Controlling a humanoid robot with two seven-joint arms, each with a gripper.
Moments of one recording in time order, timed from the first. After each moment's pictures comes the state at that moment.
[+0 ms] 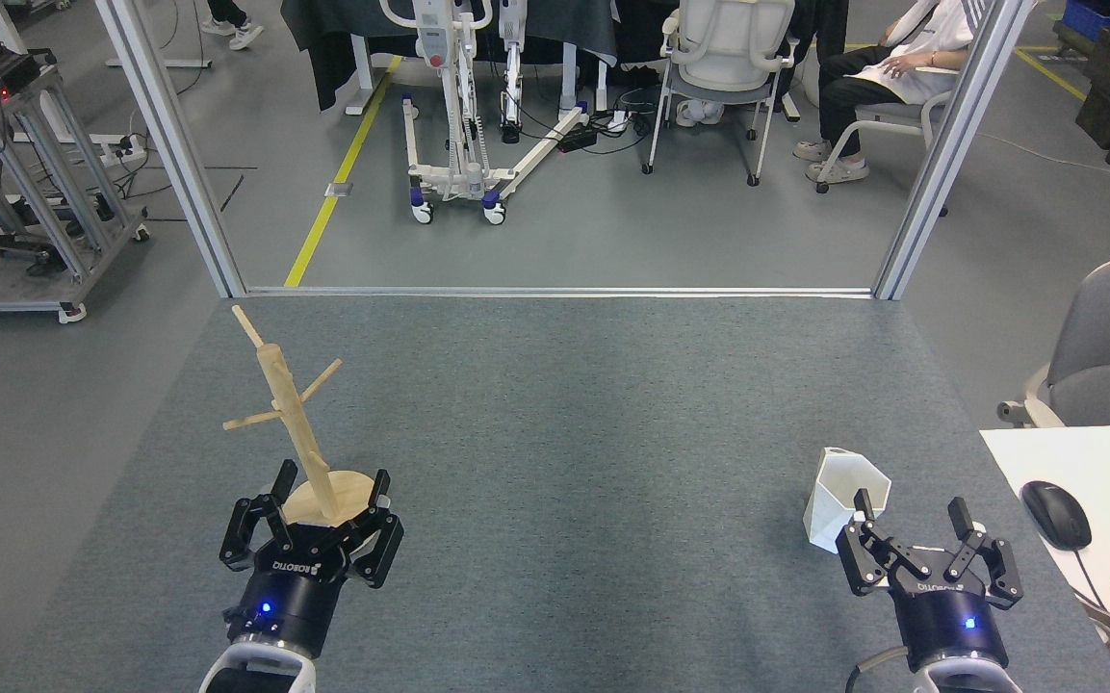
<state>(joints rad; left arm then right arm) -0.05 0.13 -0.13 -1.60 -1.38 0.02 0.16 -0.01 -0.19 -0.05 -1.47 1.28 0.03 -0.10</state>
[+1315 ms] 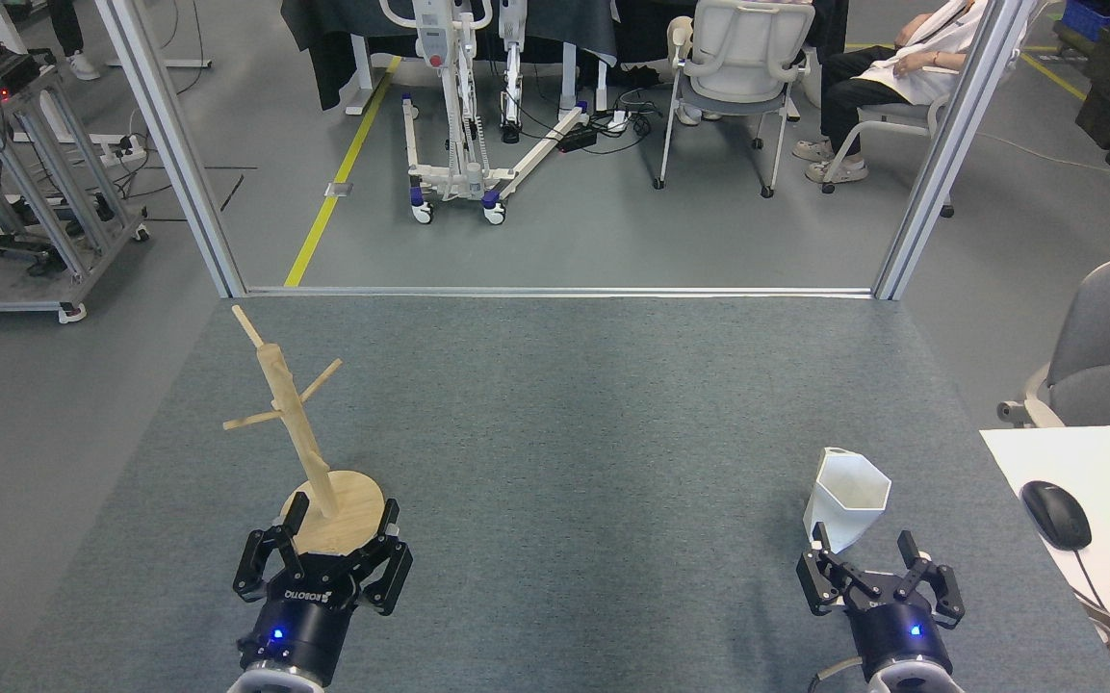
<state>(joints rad) -0.01 0.10 -0.13 -1.56 -1.37 0.01 0.16 -0.12 -0.16 0.03 -1.18 1.28 0.03 -0.12</state>
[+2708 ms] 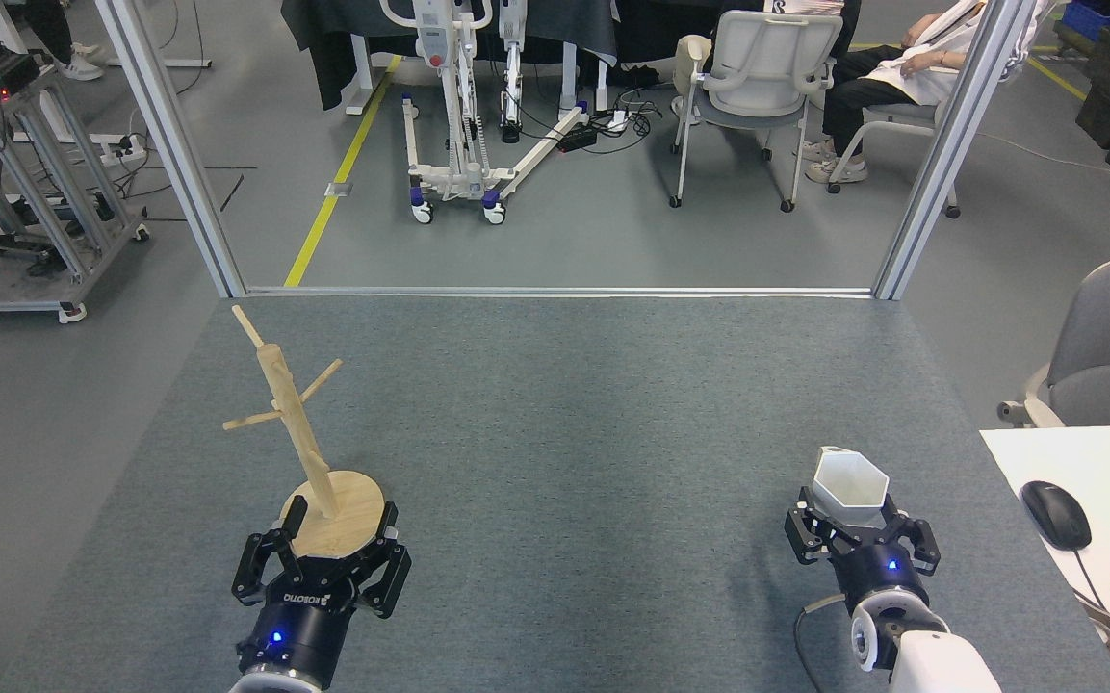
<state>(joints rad) 0.00 0.10 -0.13 -1.56 -1.37 0.02 0.16 -0.37 -0.17 0.08 -0.83 1.27 0.01 -0.11</state>
